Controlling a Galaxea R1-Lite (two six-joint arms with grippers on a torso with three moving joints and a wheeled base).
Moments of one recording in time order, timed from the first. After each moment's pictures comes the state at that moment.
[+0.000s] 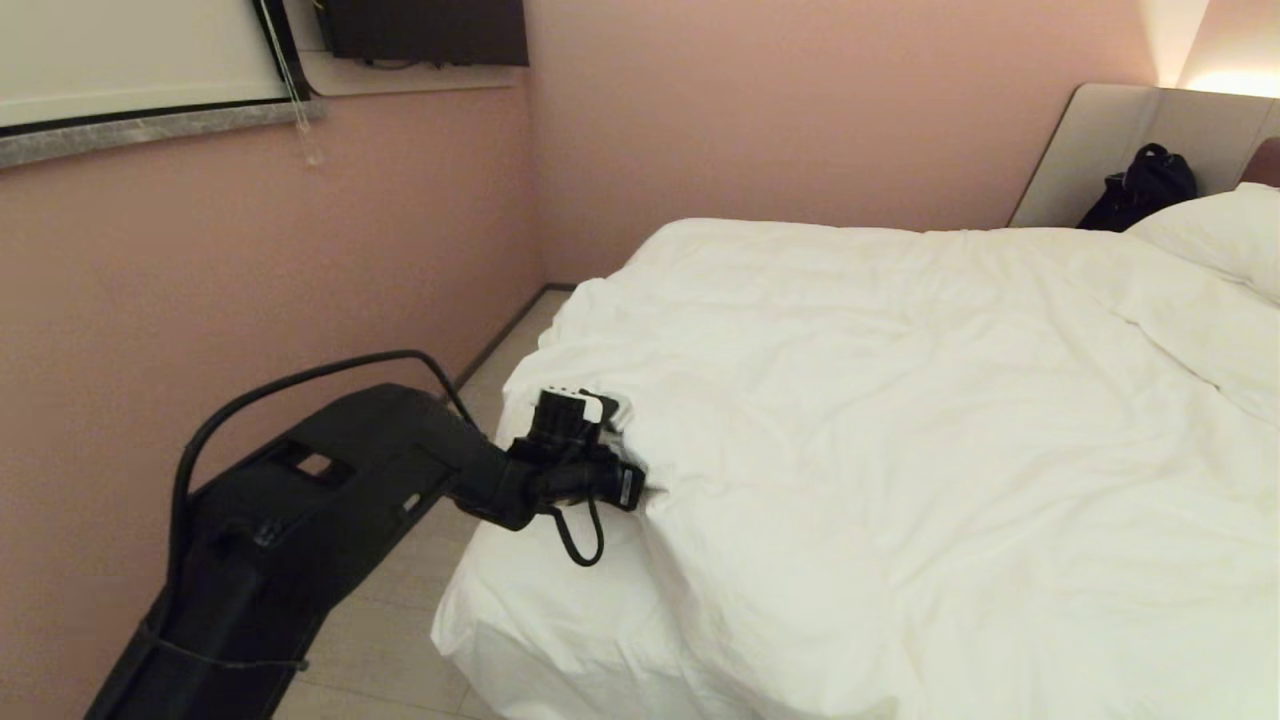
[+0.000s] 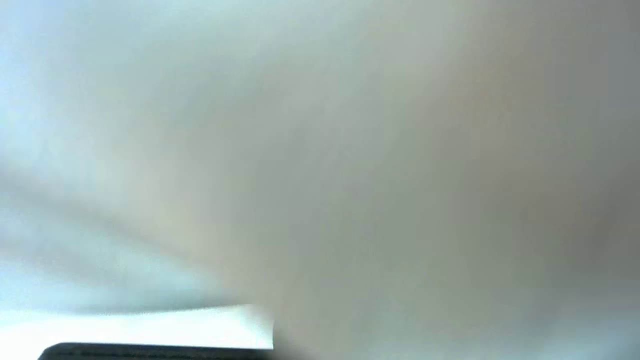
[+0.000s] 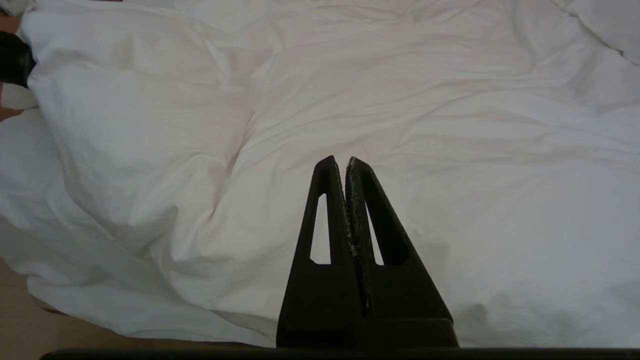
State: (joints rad) left arm -0.41 2.52 -1.53 -0.46 -0.26 0.02; right arm 0.00 0.00 0.00 0.00 0.00 -0.03
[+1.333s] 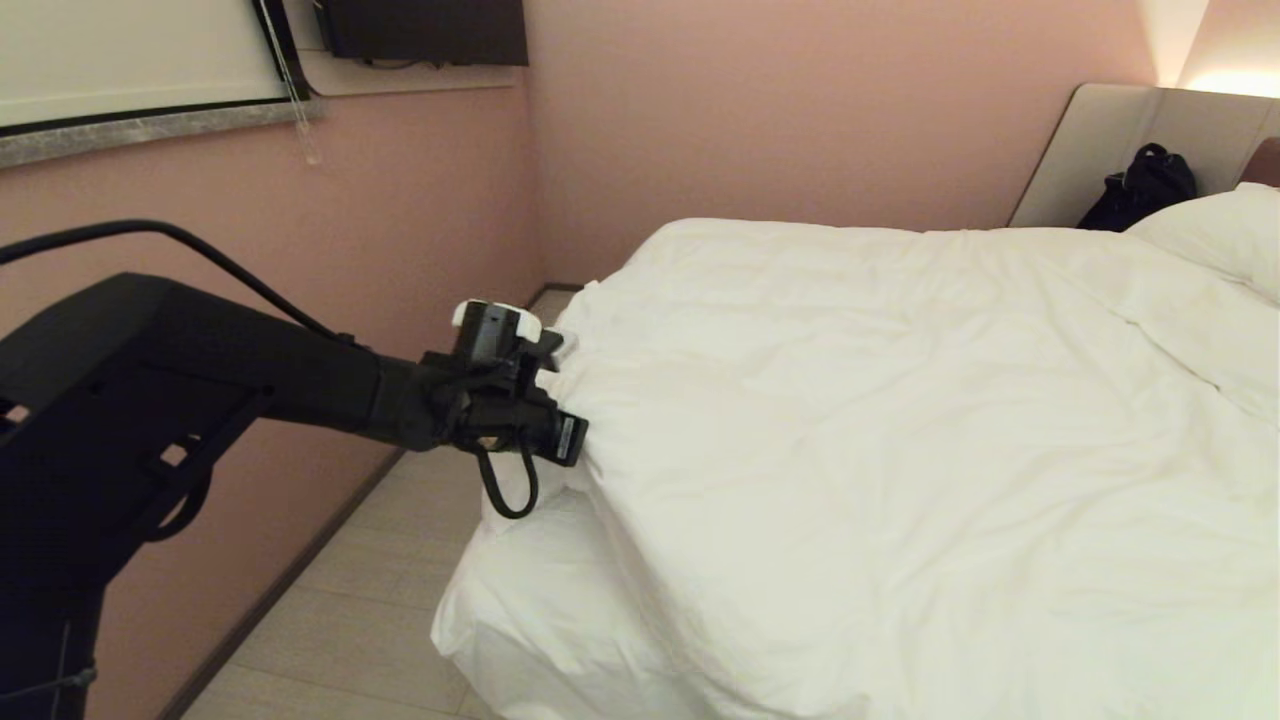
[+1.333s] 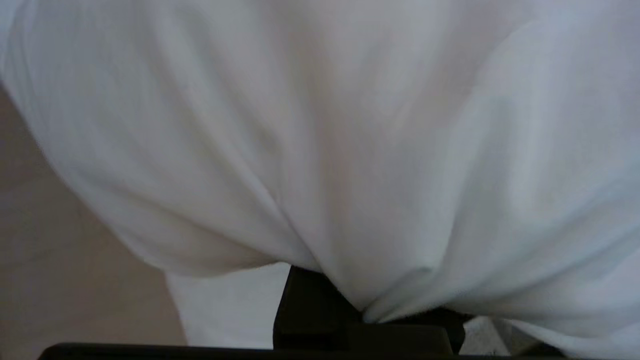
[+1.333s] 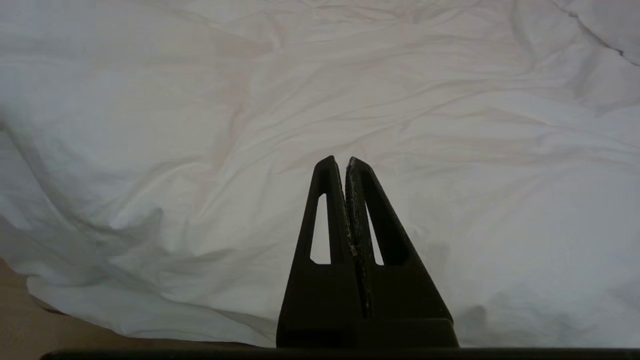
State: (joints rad) left arm -0.35 2.16 -1.43 -0.07 -0.15 0.08; right arm 0.00 0.00 0.00 0.00 0.00 -0.03
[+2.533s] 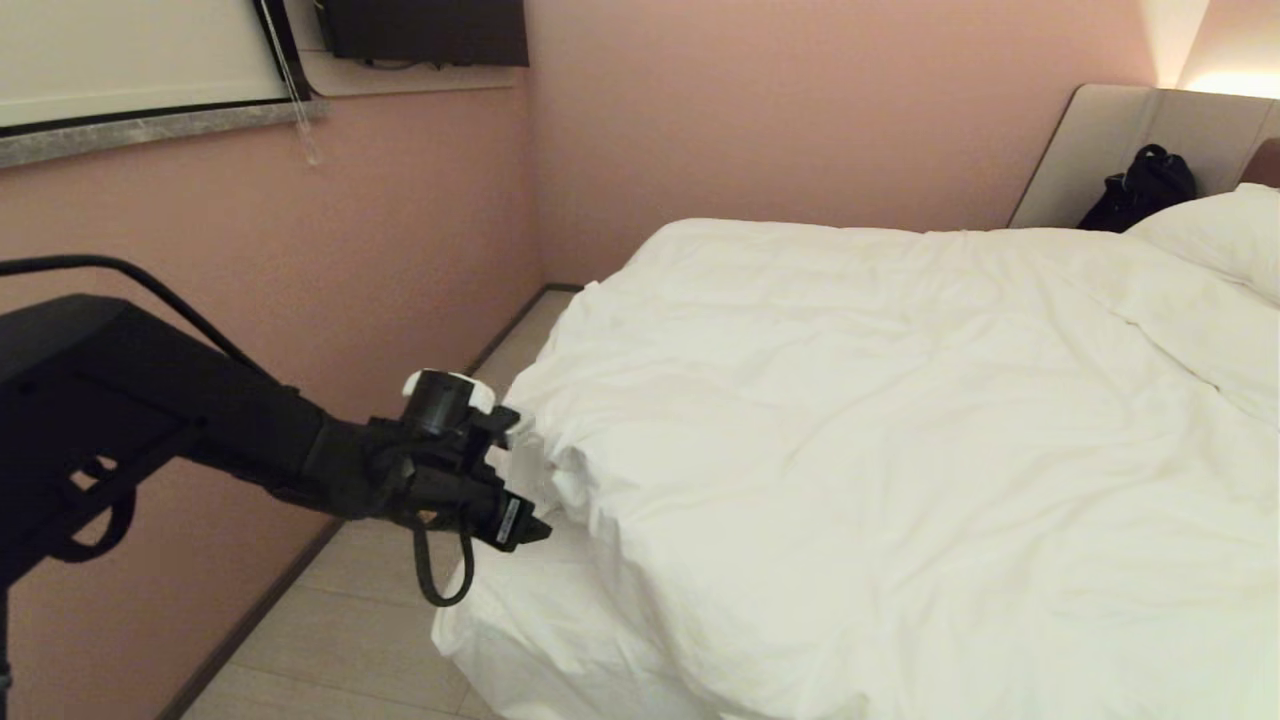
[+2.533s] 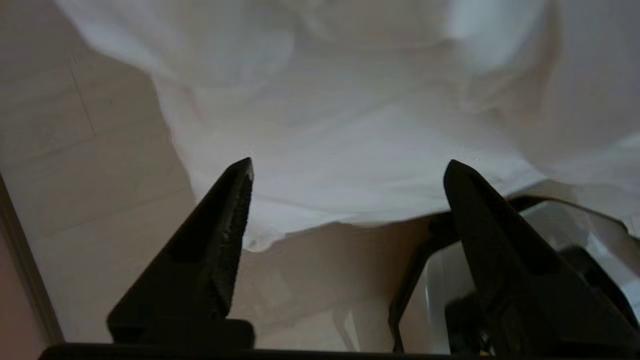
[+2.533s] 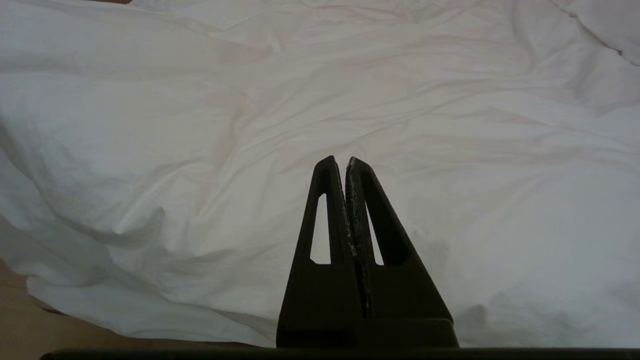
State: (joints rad) left arm -0.28 2.07 -1.08 -0.13 -0.14 0.16; right arm 0.00 0.00 0.00 0.00 0.00 -0.03
